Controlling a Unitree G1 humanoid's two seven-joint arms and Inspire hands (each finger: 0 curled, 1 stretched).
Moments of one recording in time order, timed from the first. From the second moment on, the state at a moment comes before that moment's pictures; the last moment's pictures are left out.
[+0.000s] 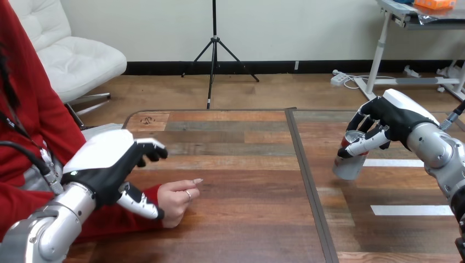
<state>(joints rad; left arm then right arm) -0.07 0.53 -0.03 -0.04 0.71 -0.06 -0.35 -0.89 -0.54 0.25 1.29 -0.49 -0.23 0.11</state>
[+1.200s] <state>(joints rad) -0.14 0.55 -0.14 0.10 0.72 0.04 -0.46 -0.89 -0.54 0.25 1.29 -0.49 -0.23 0.11</state>
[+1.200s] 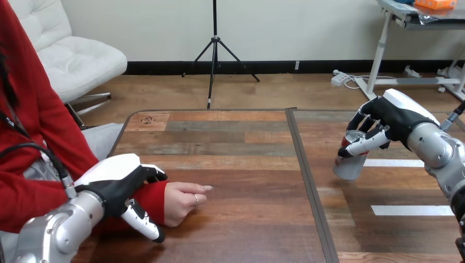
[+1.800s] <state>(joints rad) -0.18 0.55 -0.19 0.17 0.76 0.05 -0.42 -0.89 -0.54 0.25 1.29 -0.49 -0.23 0.11</state>
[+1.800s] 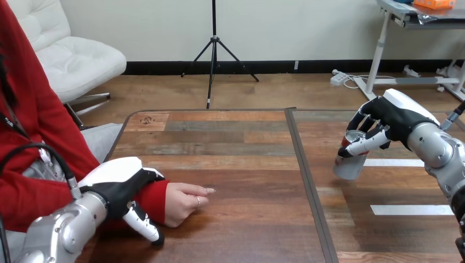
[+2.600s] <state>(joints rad) -0.23 0.55 -0.24 0.25 0.84 0.07 -0.25 -0.89 -0.54 0.25 1.29 -0.49 -0.23 0.11</state>
